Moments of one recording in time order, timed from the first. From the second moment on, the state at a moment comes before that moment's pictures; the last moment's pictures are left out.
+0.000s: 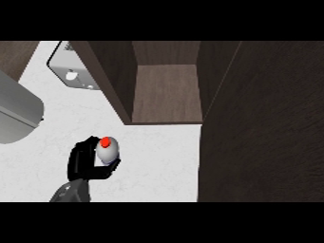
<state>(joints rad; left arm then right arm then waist) -0.35 0.04 0.29 -0.42 0.15 -0.27 -0.93 1.03 -0.14 0.27 -2.49 -0.06 0.28 -0.25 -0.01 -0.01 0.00</state>
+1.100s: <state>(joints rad) -0.42 0.02 -0.28 -0.85 0.48 0.24 -0.58 0.99 -0.12 0.24 -2.47 -0.07 0.27 -0.24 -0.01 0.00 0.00</state>
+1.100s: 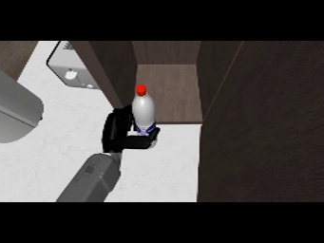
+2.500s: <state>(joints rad) -1.04 0.02 -0.31 -0.28 0.53 0.62 -0.44 0.95 -0.13 0.12 -2.45 -0.13 0.35 -0.27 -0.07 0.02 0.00</state>
